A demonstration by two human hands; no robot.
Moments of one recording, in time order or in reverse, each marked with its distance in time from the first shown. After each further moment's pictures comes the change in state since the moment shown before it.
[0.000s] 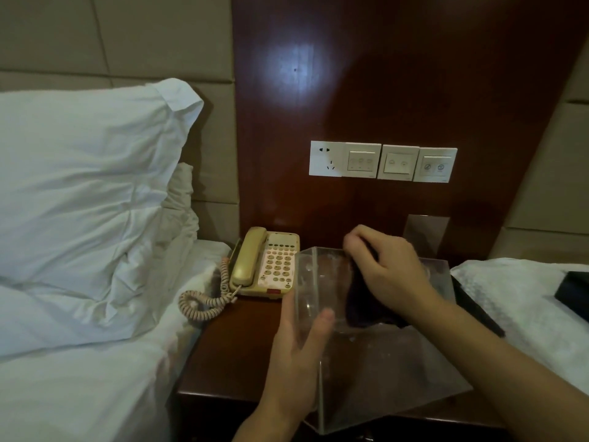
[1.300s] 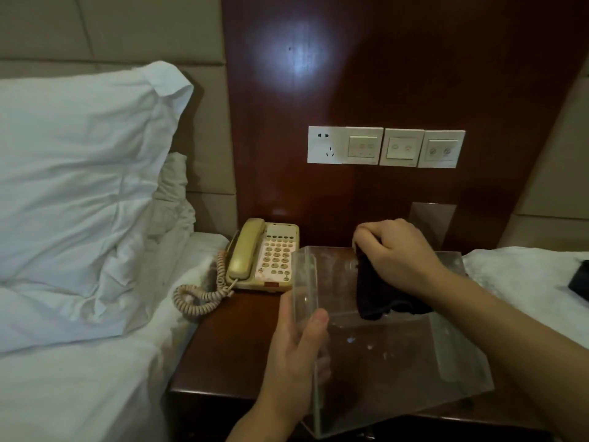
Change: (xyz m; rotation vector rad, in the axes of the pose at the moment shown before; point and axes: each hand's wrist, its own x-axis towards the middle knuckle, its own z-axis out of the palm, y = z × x) left_hand 0.004 -0.015 -0.002 -0.088 -0.056 -0.121; right_hand 0.016 0.027 -0.011 -0.124 -0.192 0.080
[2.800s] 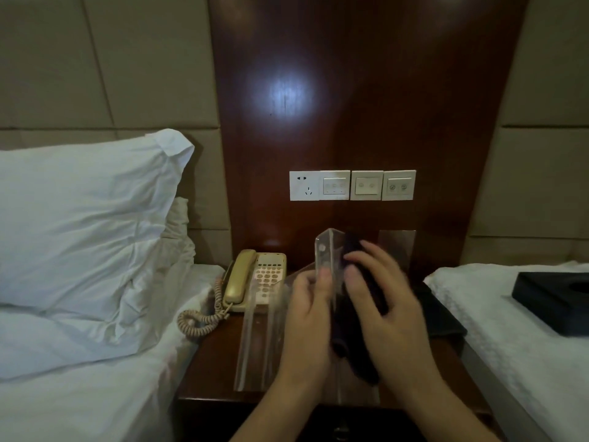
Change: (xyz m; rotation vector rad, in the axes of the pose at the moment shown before) left_hand -0.022 0.087 0.092 0.069 0.136 0.133; right_hand -0.115 -0.074 -0.029 0.529 0.458 0.084
